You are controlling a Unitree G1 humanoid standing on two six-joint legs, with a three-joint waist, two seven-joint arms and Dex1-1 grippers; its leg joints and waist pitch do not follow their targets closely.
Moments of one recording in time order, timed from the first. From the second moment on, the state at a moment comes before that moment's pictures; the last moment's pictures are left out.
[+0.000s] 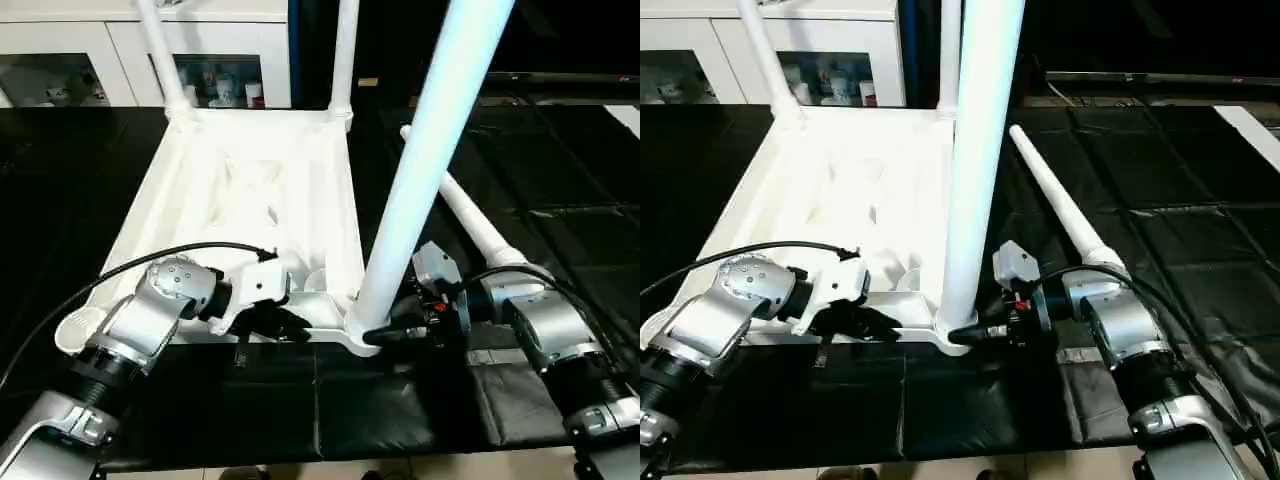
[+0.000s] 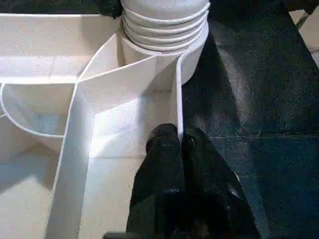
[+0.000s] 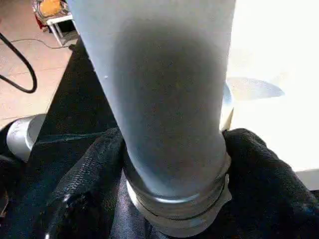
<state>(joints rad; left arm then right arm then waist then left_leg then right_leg) -0.52 0.52 -0.38 0.31 -0.03 0.14 -1.35 -0.52 -0.43 0.22 0.49 0.19 0.10 1.45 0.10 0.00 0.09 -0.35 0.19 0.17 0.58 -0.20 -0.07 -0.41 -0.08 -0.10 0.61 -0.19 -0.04</state>
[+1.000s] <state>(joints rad) -0.50 0.07 -0.17 0.19 0.04 0.68 -0.60 -0.52 -0.05 -0.03 0.43 0.07 0.29 0.44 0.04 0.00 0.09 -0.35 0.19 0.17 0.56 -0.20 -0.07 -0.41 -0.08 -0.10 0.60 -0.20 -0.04</state>
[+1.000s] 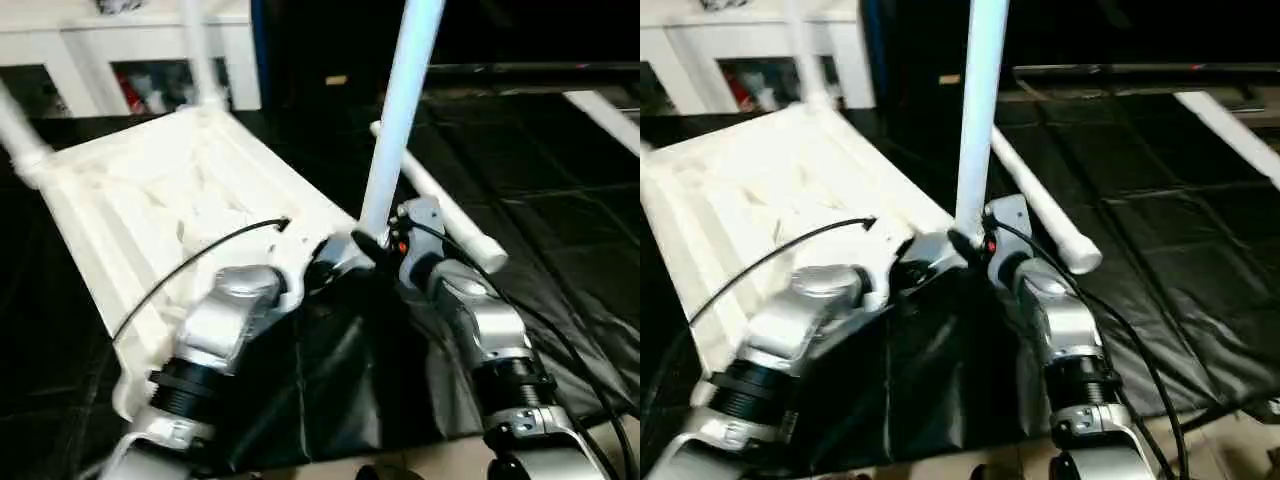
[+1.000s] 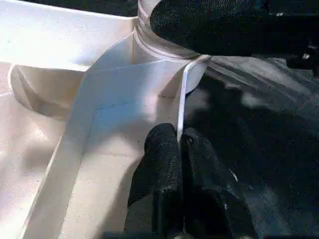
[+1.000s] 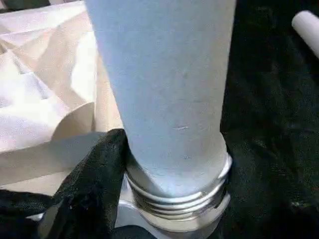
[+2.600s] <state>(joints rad) -0.49 0.49 -0.36 0.29 -0.04 0.17 -1.34 -0.51 -0.43 0.25 0.48 0.16 0.07 1.42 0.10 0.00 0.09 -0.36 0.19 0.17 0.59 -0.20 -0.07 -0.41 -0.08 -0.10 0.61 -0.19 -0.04</state>
